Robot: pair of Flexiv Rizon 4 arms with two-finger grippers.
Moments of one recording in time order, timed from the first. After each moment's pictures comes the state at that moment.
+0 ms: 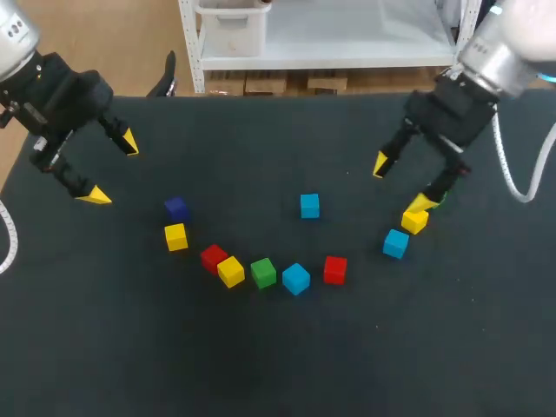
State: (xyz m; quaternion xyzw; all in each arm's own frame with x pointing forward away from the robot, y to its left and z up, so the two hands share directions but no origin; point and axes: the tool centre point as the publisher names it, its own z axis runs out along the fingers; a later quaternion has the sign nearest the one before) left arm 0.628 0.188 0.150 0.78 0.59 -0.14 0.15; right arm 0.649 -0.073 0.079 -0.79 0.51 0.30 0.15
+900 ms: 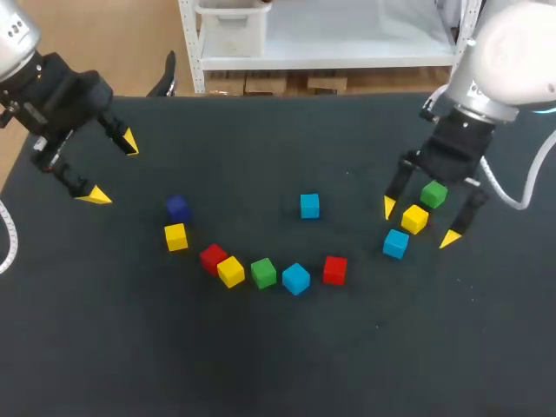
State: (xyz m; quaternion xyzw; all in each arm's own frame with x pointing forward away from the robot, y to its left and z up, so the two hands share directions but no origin) left arm 0.628 0.188 0.150 0.78 0.59 -0.14 0.15; right arm 0.621 -0.097 0.028 -0.92 0.30 0.23 0.11
